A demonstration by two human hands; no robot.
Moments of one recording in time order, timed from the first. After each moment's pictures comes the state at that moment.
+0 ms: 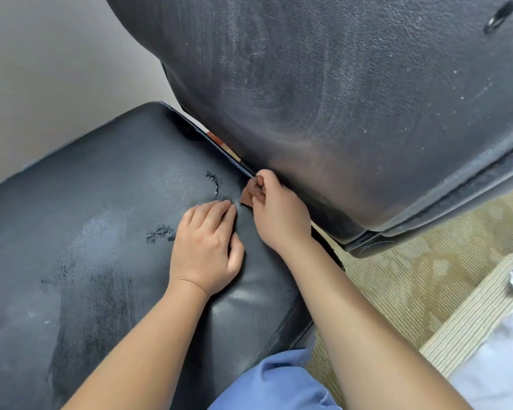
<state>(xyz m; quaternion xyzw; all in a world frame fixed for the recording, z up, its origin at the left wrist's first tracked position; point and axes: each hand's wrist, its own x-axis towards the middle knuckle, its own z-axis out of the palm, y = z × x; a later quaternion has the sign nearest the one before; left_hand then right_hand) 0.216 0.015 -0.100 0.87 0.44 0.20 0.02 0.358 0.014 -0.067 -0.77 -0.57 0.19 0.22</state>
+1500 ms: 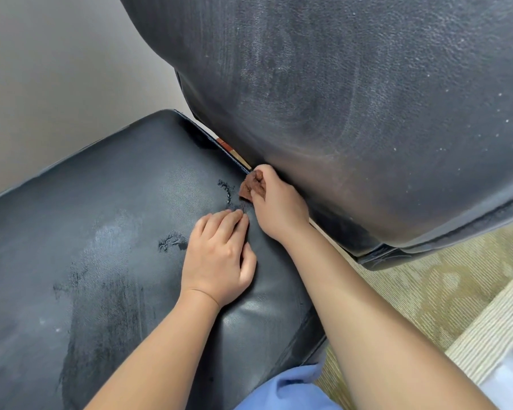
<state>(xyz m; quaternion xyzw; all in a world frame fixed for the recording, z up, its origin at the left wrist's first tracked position) 0.215 0.016 -0.102 0.87 0.44 0.21 0.03 0.354 0.047 -0.066 -0.76 -0.57 0.23 0.22</state>
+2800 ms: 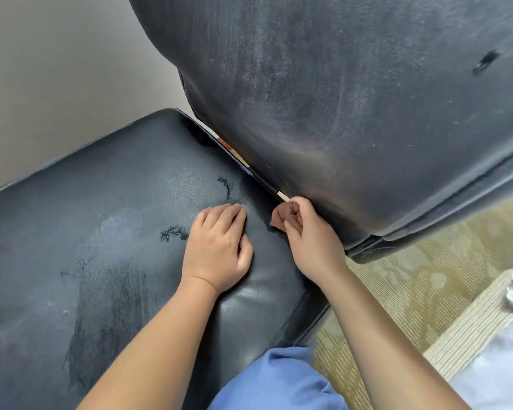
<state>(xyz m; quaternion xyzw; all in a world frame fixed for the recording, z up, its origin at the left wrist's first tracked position) 0.215 0.015 -0.100 0.87 0.45 0.19 0.04 0.383 -0.030 -0.073 -0.78 -0.53 0.23 0.24</state>
